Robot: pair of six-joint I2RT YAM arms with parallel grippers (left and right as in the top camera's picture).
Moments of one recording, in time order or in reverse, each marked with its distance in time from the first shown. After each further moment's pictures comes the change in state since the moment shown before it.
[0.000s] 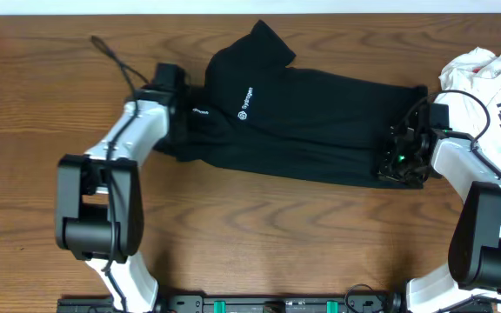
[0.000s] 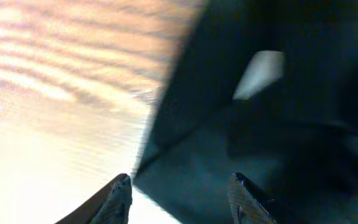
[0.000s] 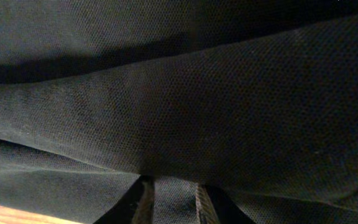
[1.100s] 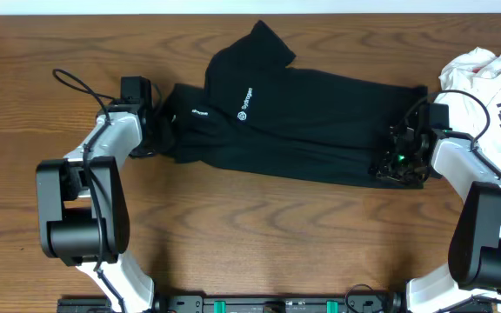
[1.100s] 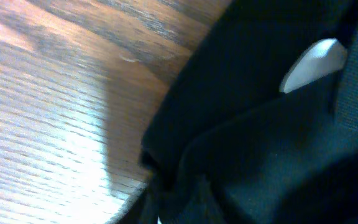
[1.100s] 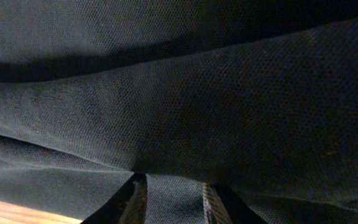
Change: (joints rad) left arm 0.122 -0.013 -0.123 0.114 0.256 -0.108; right arm 0.000 -0.001 0.000 0.001 -0.016 0.000
